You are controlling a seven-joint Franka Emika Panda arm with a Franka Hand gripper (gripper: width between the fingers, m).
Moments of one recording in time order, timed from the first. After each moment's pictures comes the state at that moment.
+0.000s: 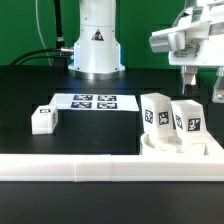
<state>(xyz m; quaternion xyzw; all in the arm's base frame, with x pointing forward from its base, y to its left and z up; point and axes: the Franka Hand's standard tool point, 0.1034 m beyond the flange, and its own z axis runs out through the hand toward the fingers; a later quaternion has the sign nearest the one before) 0.623 0.124 0.102 0.64 0.76 0.03 0.12</state>
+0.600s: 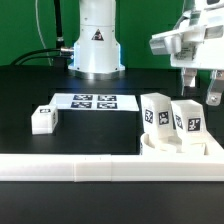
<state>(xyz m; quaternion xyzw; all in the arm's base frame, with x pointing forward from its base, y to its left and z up) 0.615 0.120 0.091 0.67 0.73 0.03 0.11</state>
